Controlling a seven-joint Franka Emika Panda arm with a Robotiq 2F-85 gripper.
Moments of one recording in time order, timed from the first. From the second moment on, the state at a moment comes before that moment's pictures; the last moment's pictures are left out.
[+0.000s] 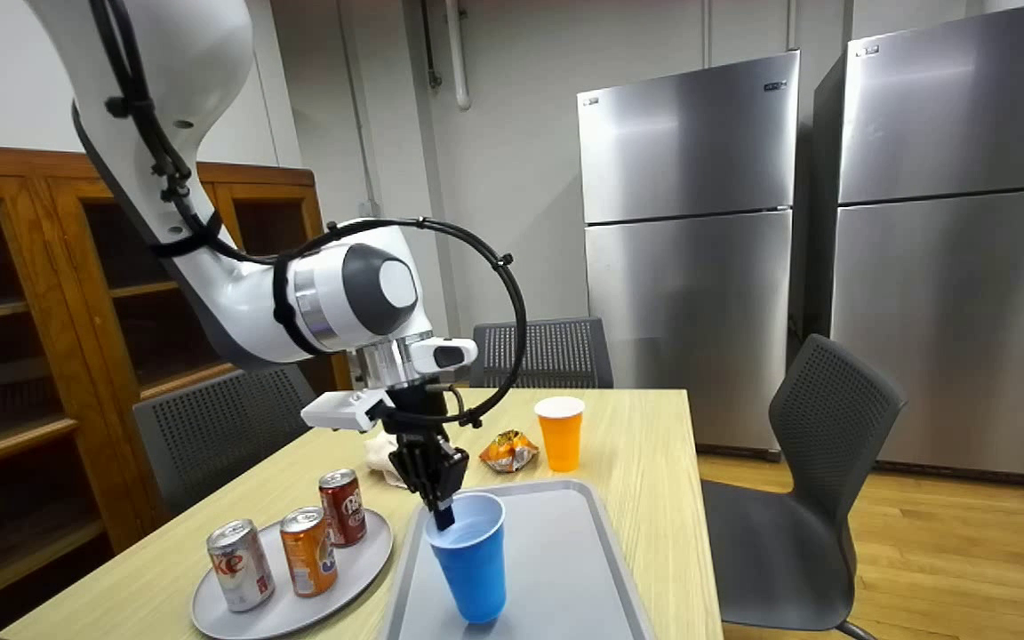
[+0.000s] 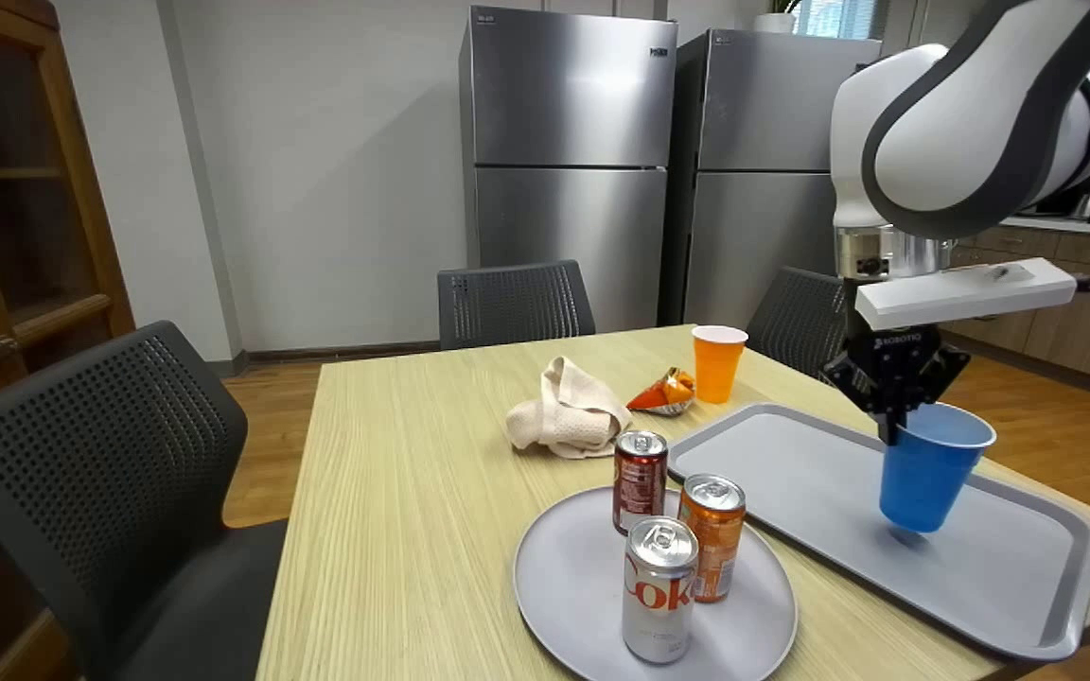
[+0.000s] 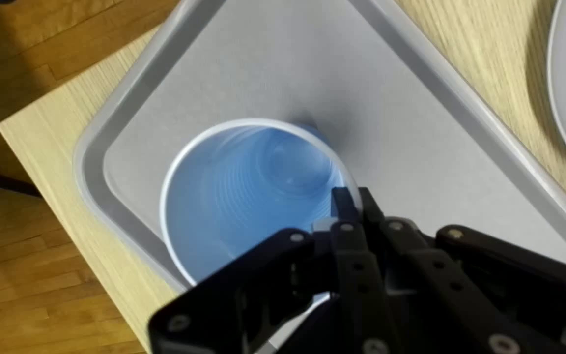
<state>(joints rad) -0.03 0.06 -0.09 -2.58 -0.36 2.54 0.55</state>
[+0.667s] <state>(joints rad) -0.04 0.11 -0.13 -2.39 -0.40 2.54 0.54</state>
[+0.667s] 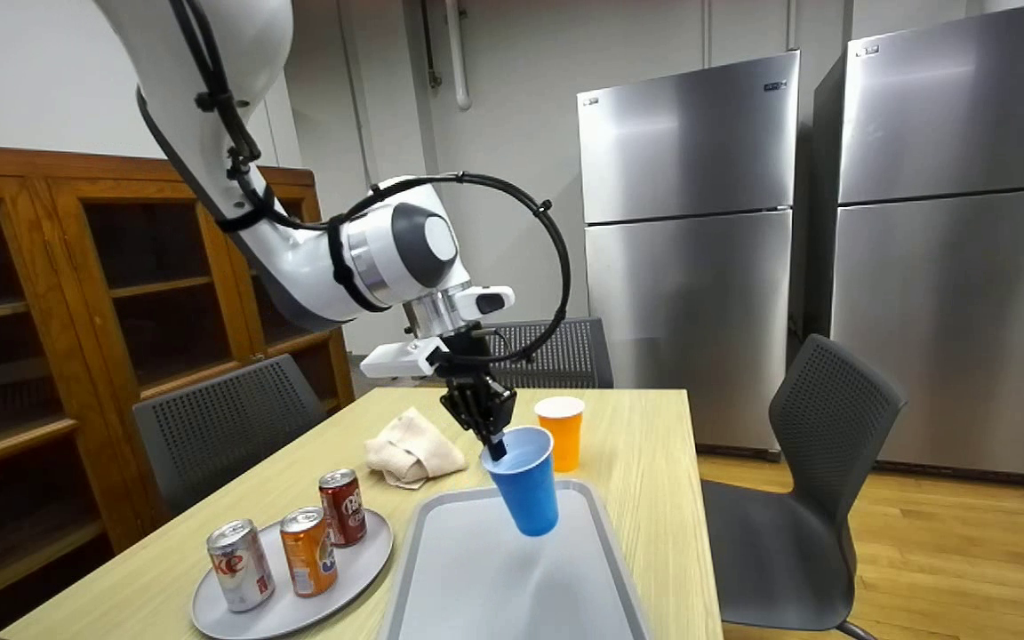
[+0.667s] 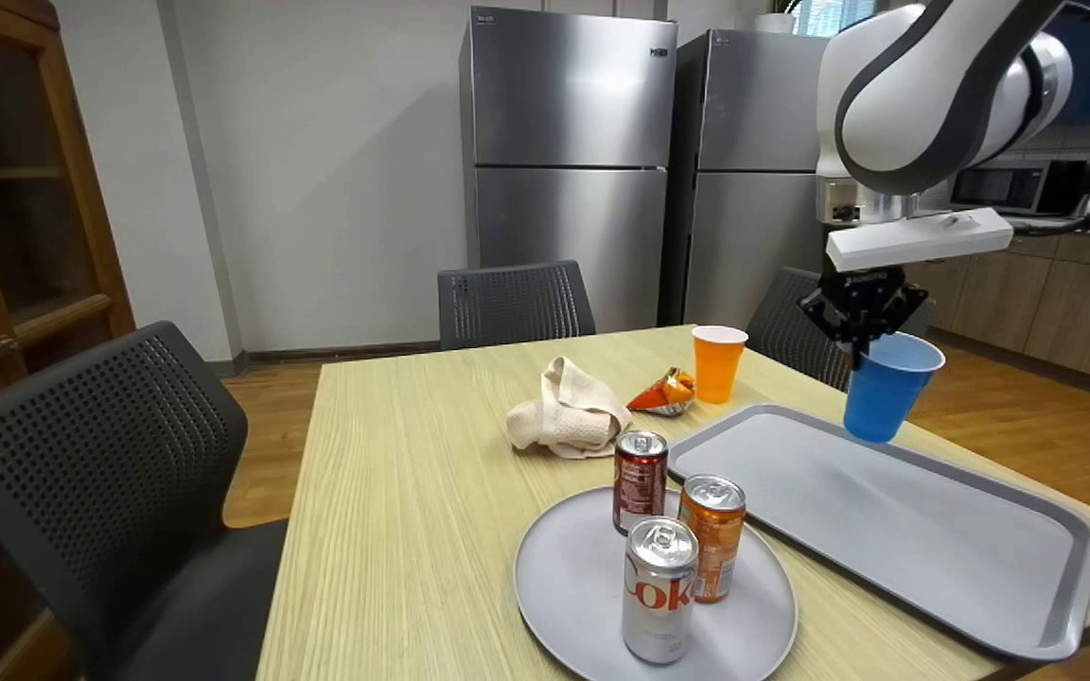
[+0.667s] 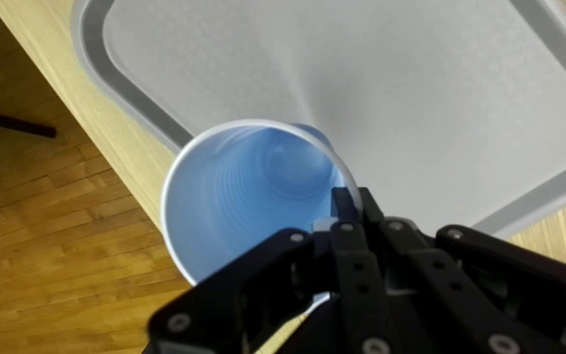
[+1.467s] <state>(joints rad) -0.08 0.42 -0.21 -2.01 -0.23 2.54 0.41</state>
